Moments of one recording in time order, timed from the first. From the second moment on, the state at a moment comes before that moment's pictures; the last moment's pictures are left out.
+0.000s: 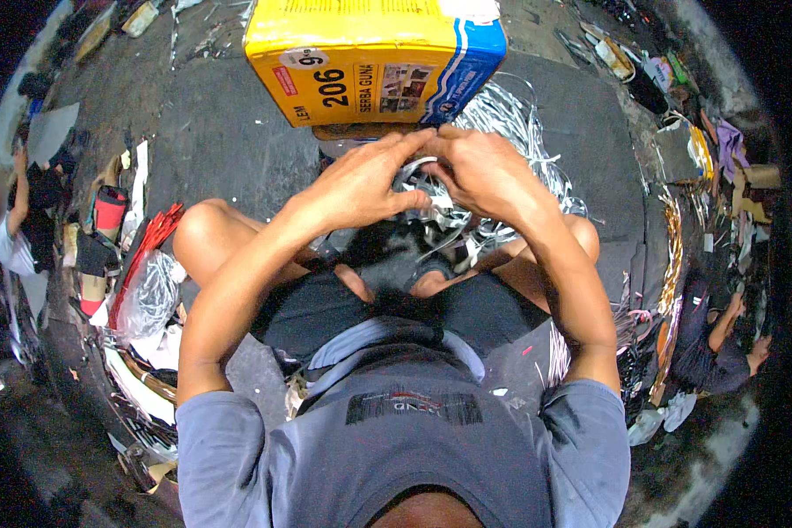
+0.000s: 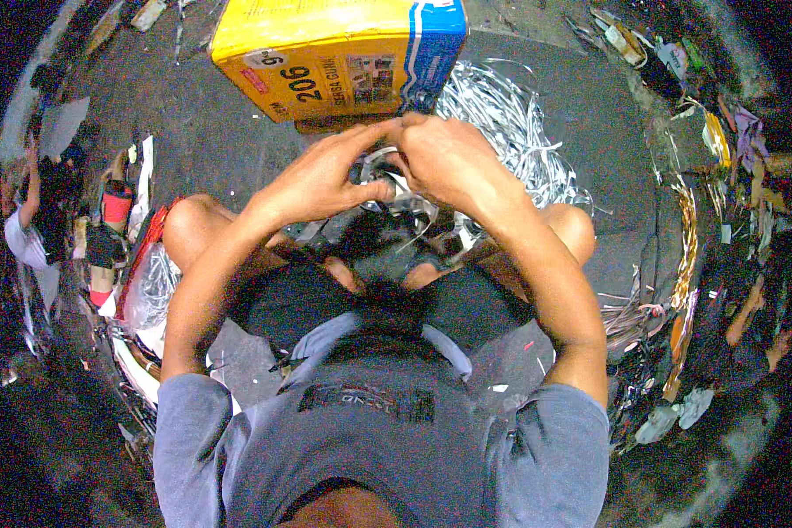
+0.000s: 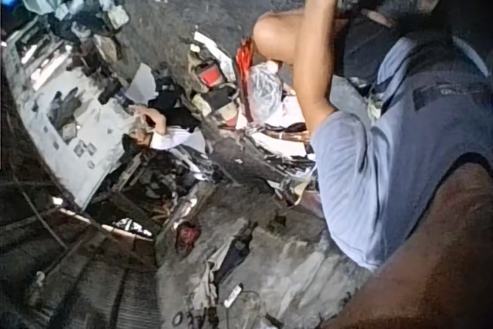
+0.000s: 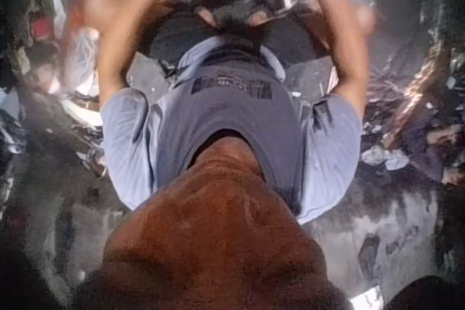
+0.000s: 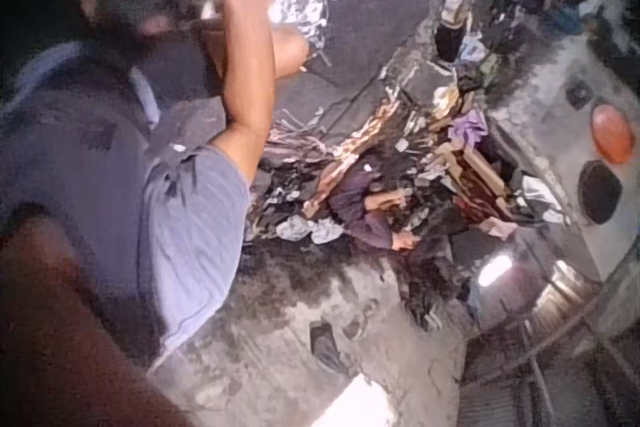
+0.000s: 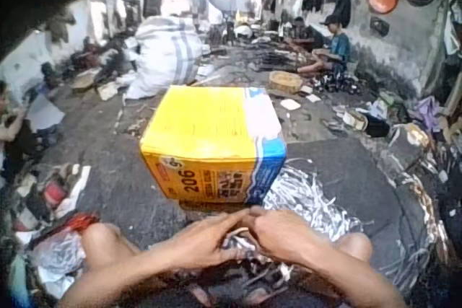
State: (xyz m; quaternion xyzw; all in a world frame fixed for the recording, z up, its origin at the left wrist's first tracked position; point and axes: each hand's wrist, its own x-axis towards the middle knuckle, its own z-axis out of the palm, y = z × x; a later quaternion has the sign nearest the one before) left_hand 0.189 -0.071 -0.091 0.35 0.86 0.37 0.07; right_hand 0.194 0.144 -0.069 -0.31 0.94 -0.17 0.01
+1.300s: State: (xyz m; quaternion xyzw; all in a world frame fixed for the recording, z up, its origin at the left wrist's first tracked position) left_hand 0.172 -0.101 0.053 0.31 0.83 0.44 -0.14; right_hand 0.225 0.086 -0.075 -0.22 0.69 -0.68 0.06
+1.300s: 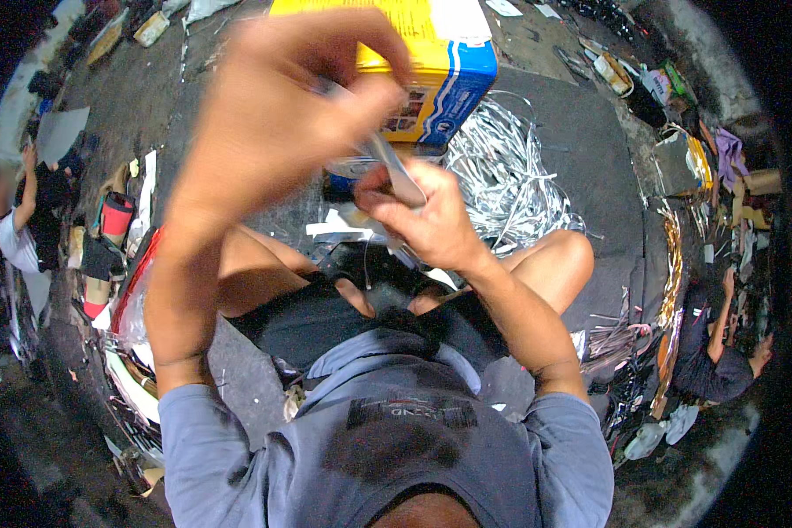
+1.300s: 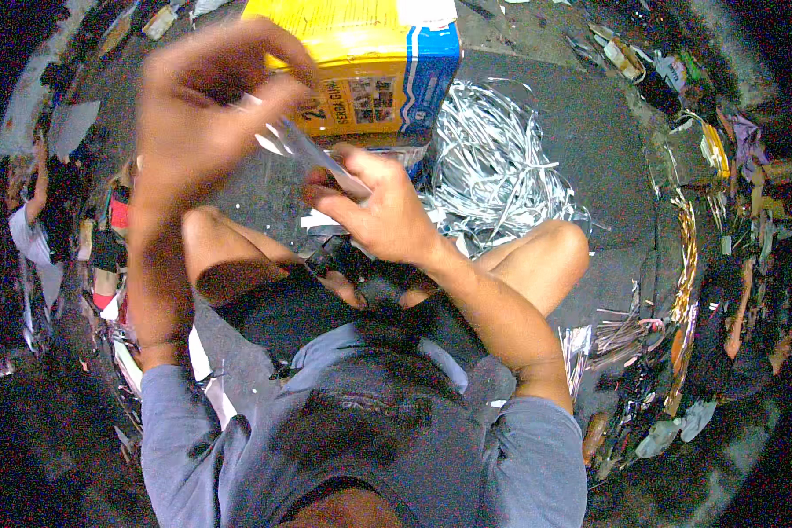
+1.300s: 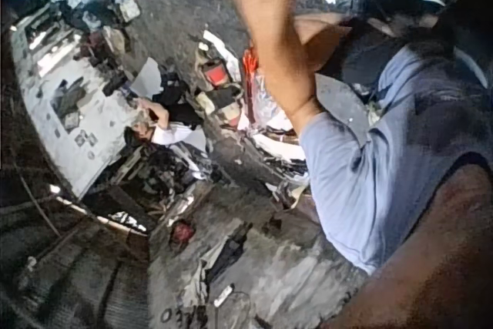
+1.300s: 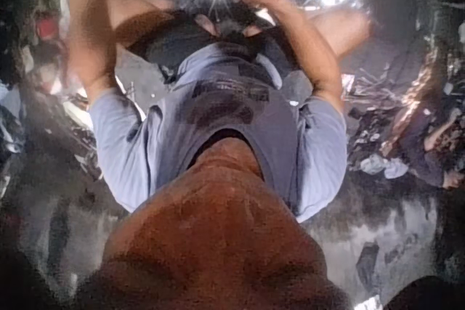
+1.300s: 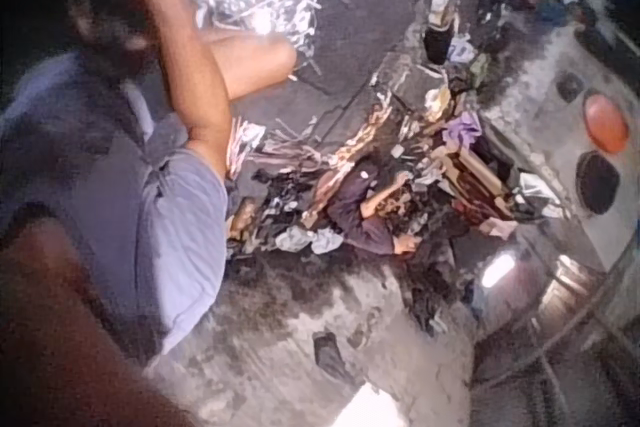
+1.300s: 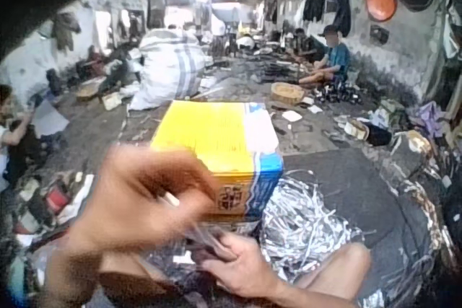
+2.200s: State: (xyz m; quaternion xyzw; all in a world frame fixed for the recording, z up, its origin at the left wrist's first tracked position) left_hand -0.025 -0.111 0.030 0.31 0.87 0.27 -0.28; right_hand 0.015 0.167 0.036 -0.21 0.94 -0.23 -0.11
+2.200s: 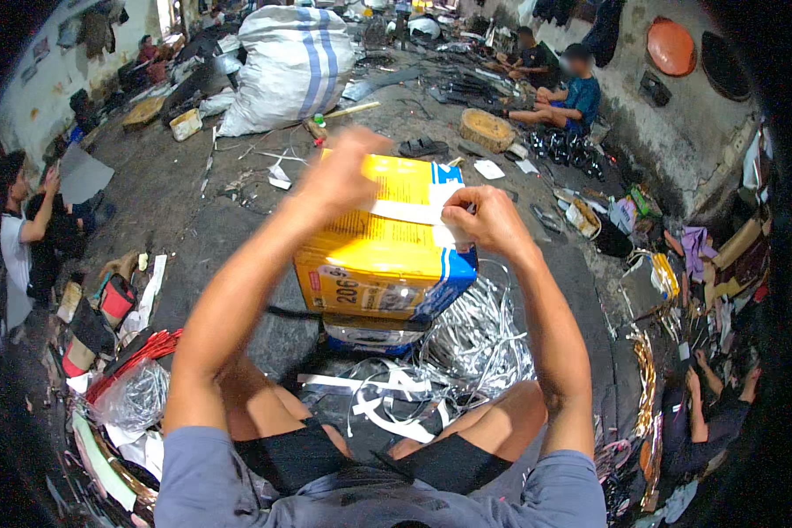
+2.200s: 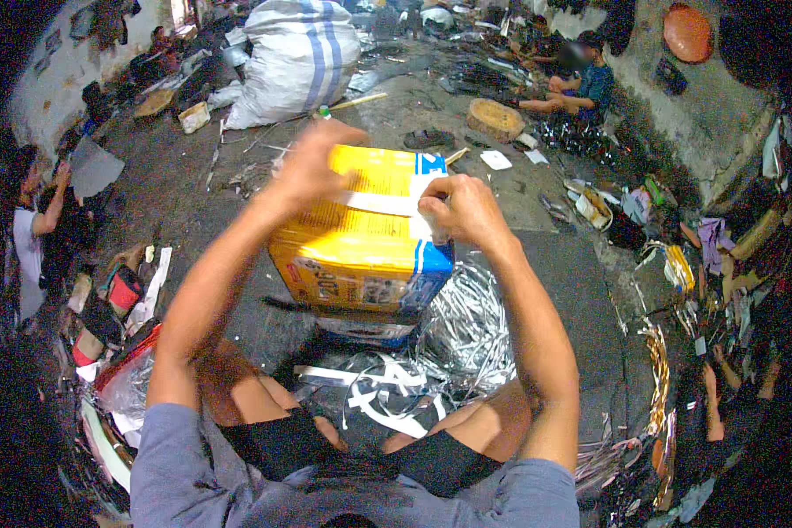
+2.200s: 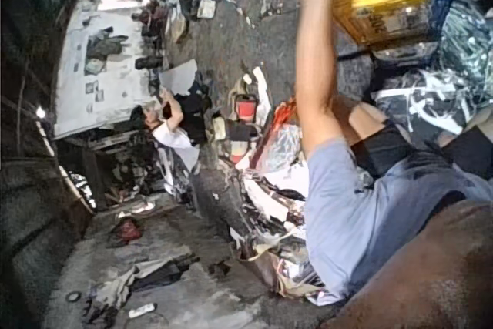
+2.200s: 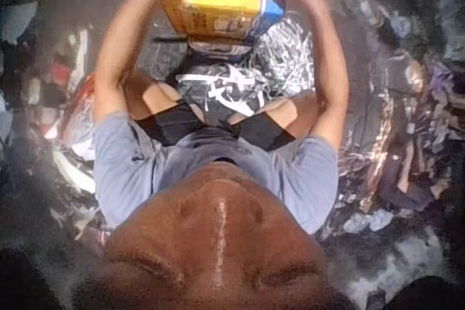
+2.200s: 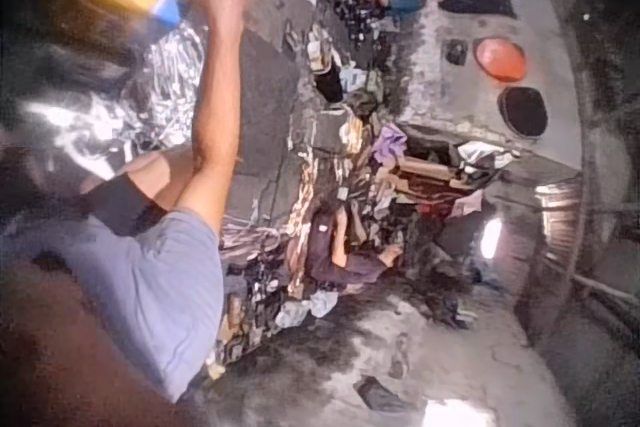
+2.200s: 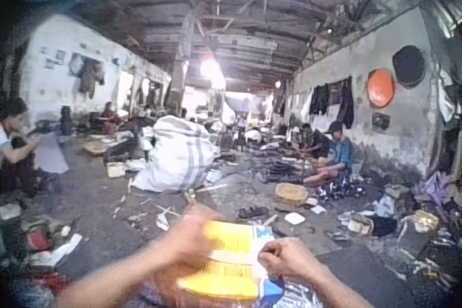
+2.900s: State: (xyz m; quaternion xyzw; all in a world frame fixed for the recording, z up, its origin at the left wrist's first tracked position) left_hand 0.000 -0.004 -0.013 0.37 0.80 0.43 -0.20; right_hand 0.053 0.197 0.022 -0.26 0.92 -0.19 -0.24
